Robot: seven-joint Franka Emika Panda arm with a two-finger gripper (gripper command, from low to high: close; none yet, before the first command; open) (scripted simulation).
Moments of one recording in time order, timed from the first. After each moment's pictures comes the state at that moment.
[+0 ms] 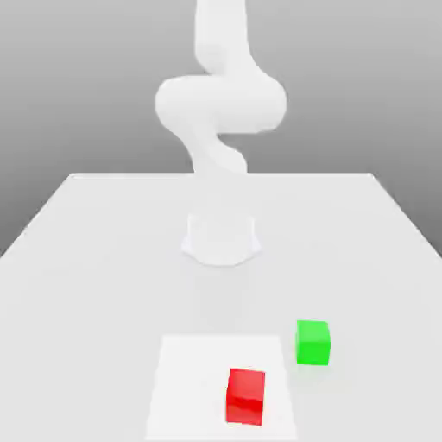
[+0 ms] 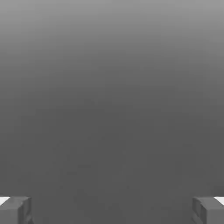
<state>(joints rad) -0.01 -0.71 0.02 -2.32 -0.01 2.34 0.83</state>
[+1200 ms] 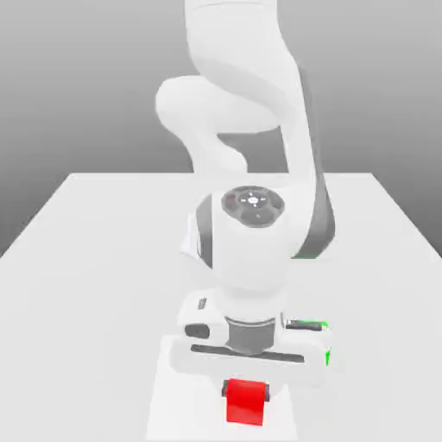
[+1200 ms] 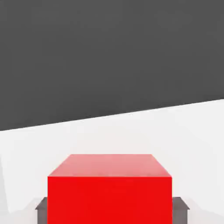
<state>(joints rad) -0.02 0.34 0.07 -2.53 -0.09 2.87 1.07</state>
